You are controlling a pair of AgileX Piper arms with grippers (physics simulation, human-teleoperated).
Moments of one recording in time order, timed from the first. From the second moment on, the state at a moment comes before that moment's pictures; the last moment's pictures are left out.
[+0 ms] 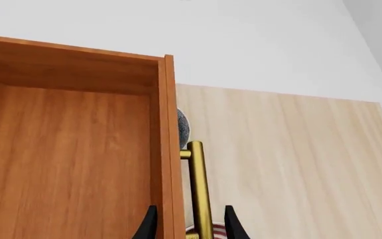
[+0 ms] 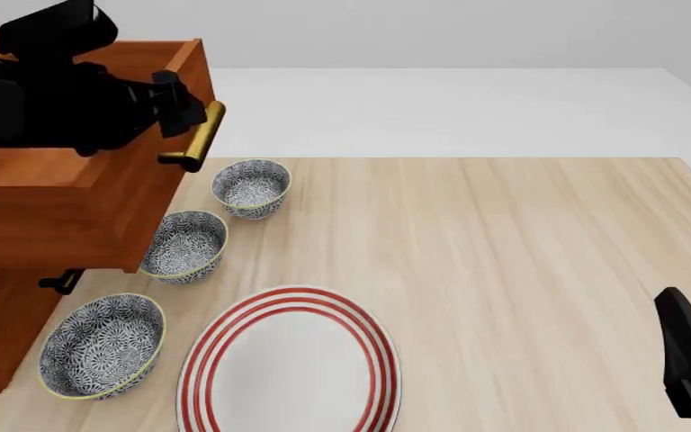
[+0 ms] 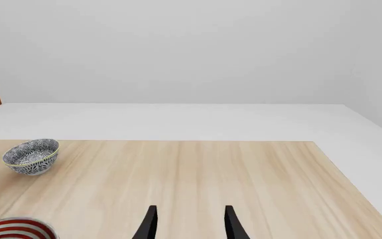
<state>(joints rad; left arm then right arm) -0.33 1.24 -1.12 0.52 -0.44 0.01 0.00 -0.08 0.08 0.00</state>
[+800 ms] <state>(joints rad) -0.35 1.23 -1.11 0.52 -0.47 0.01 0.00 -0.08 0.08 0.00</state>
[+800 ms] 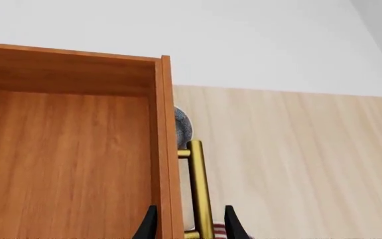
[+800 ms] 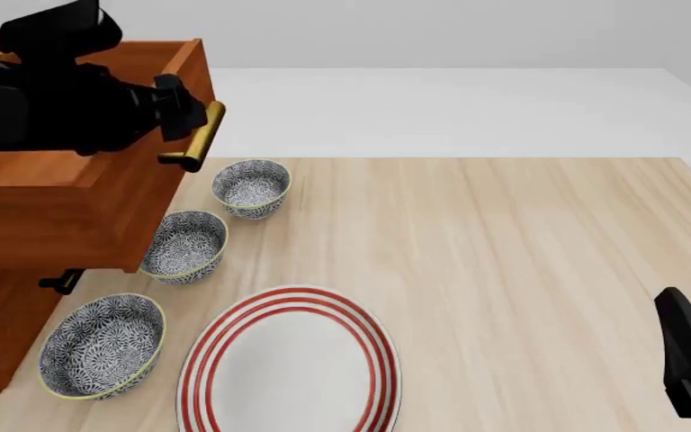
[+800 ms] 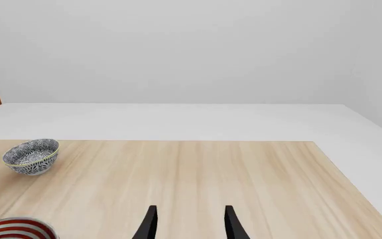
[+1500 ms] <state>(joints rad) -0.37 1.21 -1.13 0.61 -0.51 0.01 0.00 -0.08 0.08 0.00</state>
